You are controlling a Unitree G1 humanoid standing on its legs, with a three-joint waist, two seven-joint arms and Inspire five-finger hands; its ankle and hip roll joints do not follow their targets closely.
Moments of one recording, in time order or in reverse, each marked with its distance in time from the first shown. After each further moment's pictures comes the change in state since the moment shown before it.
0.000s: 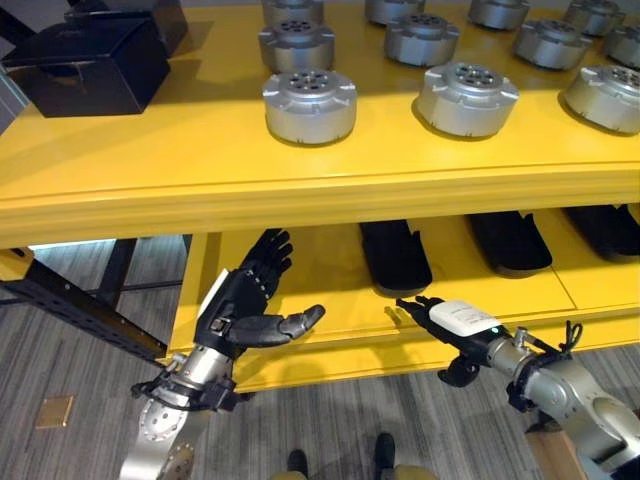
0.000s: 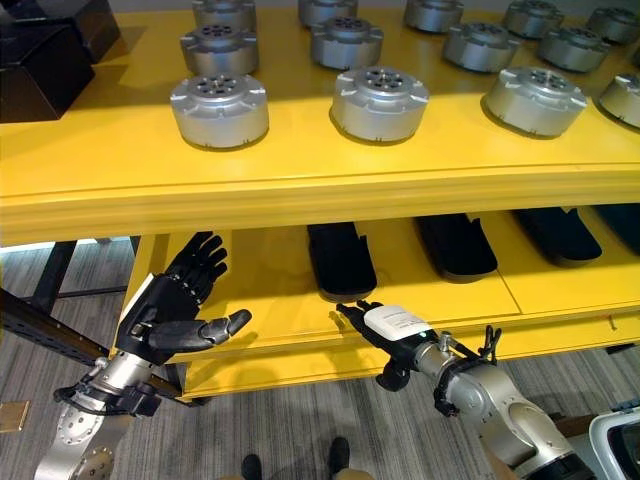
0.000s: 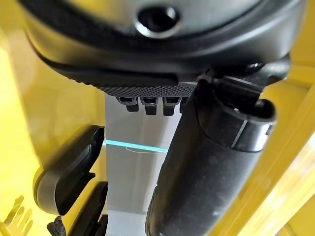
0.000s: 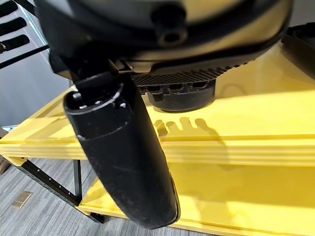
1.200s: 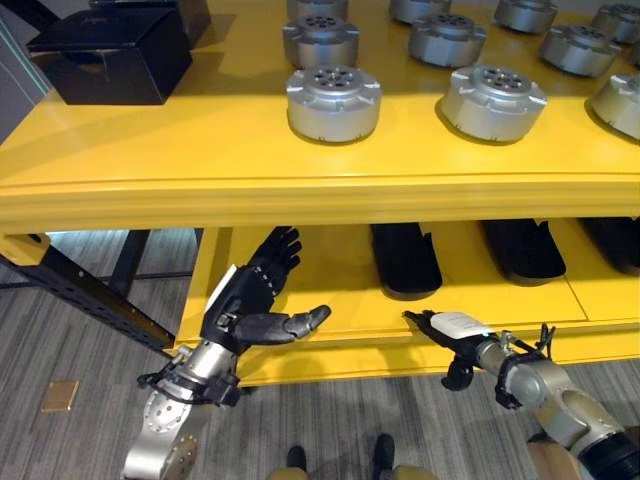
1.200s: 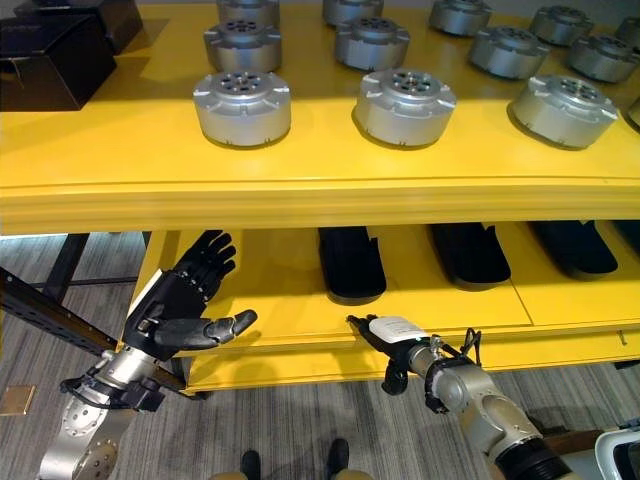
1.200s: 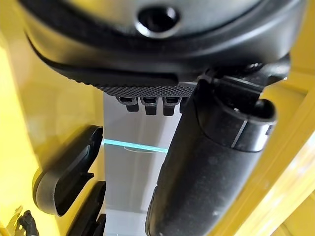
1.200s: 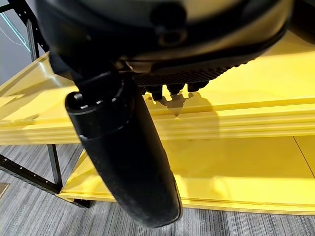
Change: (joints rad) left arm -0.044 -0.003 -0.010 0.031 0.001 0.001 -0.055; right arm -0.134 0.099 0.115 0.253 -0.035 0.081 -0.002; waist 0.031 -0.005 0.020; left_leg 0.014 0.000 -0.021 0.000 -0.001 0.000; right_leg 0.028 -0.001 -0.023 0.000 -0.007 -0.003
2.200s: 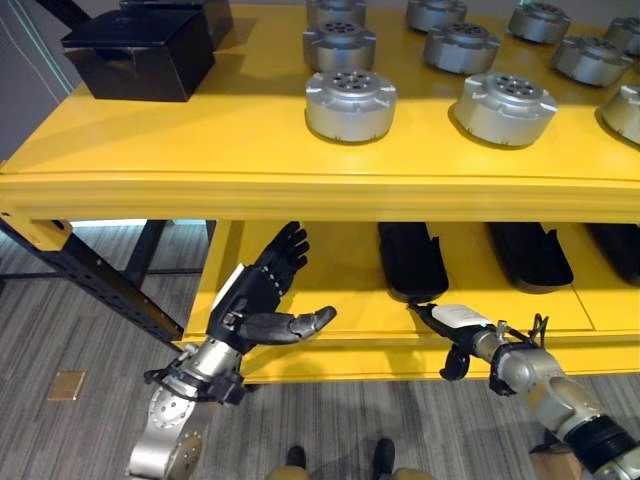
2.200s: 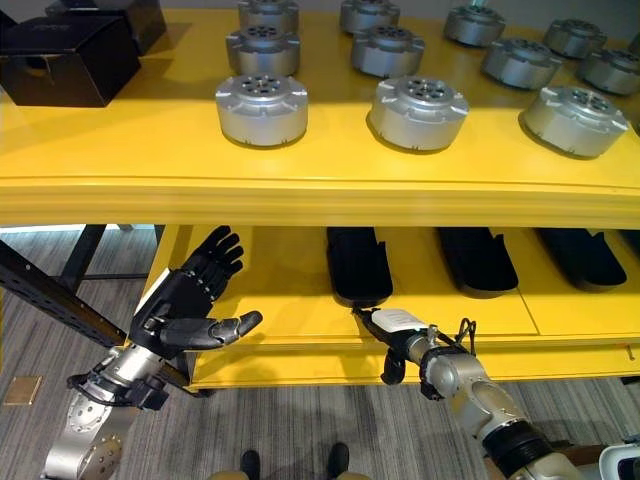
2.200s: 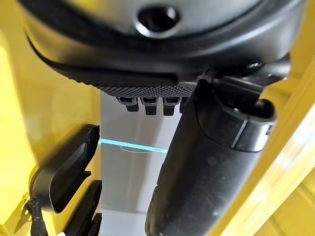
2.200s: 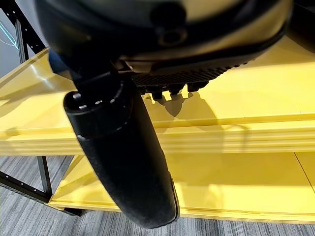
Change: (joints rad) left arm -0.028 -0.019 -0.002 0.007 0.002 0.024 -0.028; right arm -0.088 0.037 0.022 0.102 0.000 0.044 0.002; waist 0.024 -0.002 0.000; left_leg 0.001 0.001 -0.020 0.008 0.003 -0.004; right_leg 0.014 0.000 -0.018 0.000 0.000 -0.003
